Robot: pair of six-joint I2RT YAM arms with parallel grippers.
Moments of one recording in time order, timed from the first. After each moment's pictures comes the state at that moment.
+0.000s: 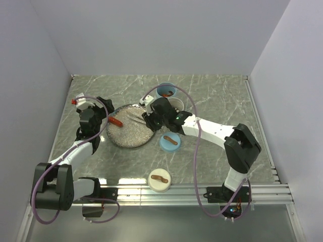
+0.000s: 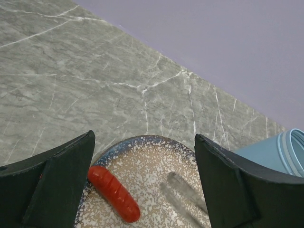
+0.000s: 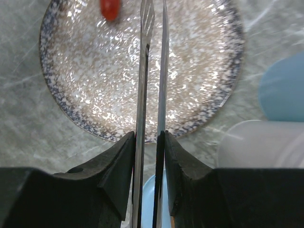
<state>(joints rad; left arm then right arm) -0.08 1.19 0.49 0.61 -0.18 -0.54 0.84 1.74 1.27 -0.19 -0.08 -0.01</state>
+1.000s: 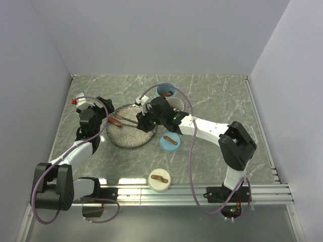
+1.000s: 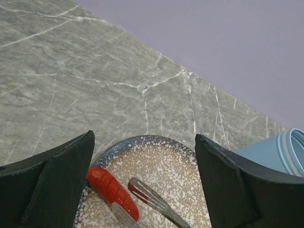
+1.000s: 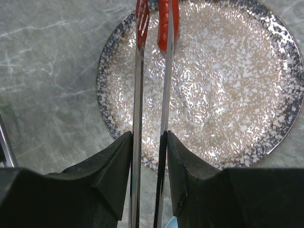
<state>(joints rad) -0.08 1.19 0.49 0.61 -0.18 -0.54 0.84 1.78 1.27 -0.04 -0.29 0.02</state>
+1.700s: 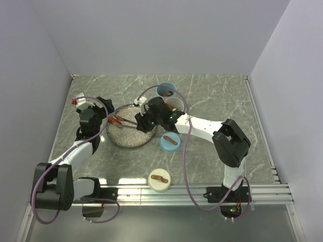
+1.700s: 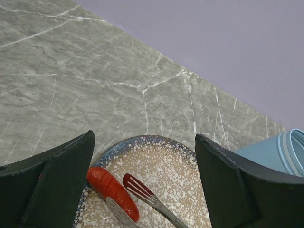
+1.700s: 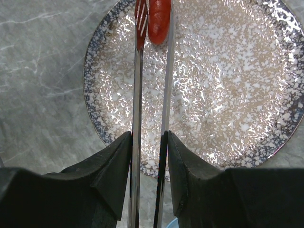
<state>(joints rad) -0.08 1.19 0.49 0.61 -0.18 -0.54 0.84 1.85 1.31 -0.06 -0.27 0.03</state>
